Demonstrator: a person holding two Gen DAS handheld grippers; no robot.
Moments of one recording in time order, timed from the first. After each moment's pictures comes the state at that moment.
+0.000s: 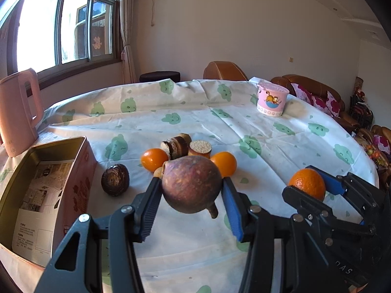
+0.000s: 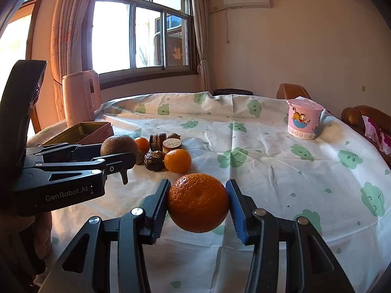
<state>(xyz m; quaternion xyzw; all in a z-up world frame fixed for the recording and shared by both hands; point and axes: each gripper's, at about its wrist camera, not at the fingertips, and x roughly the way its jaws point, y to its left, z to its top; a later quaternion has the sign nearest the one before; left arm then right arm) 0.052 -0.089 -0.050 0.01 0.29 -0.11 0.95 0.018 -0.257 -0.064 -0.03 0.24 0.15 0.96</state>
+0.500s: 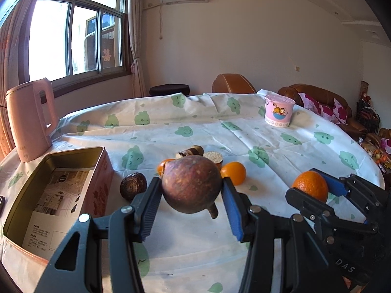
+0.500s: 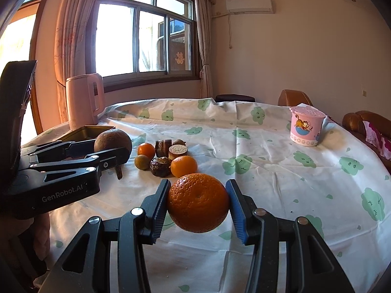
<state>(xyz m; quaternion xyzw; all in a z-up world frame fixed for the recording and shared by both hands) 0.038 -0.081 -0.043 0.02 0.25 -0.08 0.96 0.012 -0.250 -0.059 -0.04 0.22 0.16 0.96</state>
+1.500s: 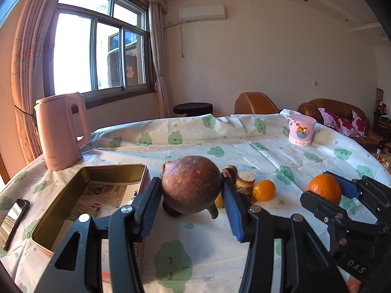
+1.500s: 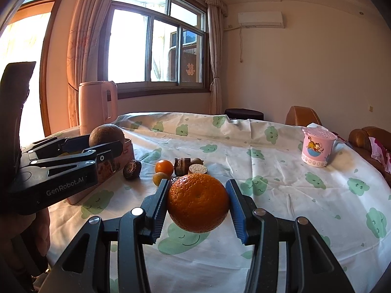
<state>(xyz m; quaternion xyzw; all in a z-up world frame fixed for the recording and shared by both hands) 0.020 -0.051 -0.028 0.03 0.20 -0.01 0.98 0.007 -0.225 -0.045 -0.05 0.18 0.18 0.96</state>
